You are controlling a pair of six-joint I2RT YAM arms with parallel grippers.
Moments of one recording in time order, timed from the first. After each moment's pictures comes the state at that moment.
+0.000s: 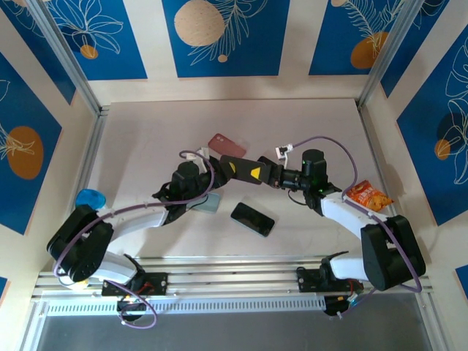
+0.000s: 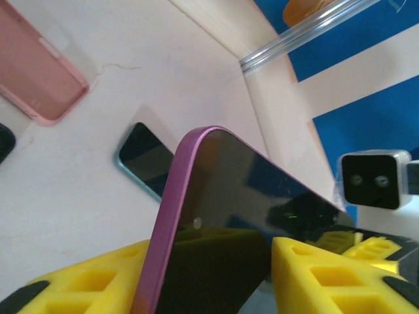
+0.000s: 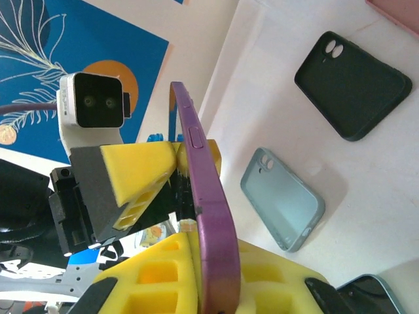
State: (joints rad) left arm -0.72 1.41 0.66 0.47 0.10 -0.95; right arm 0.31 1.29 0.58 0.35 -0.86 0.81
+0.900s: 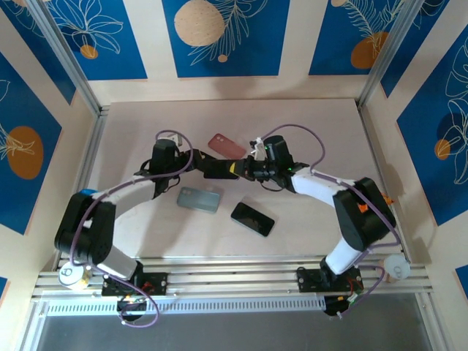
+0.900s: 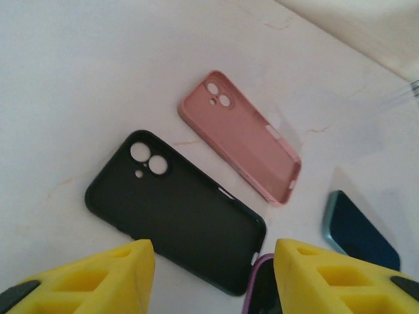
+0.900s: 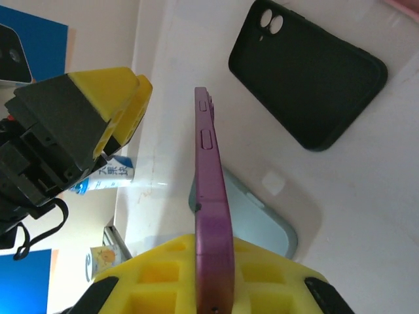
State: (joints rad) left arm -0.34 1.57 0.84 0.15 0.13 -0.60; right arm 0.51 1.66 0.95 0.09 -0.58 0.83
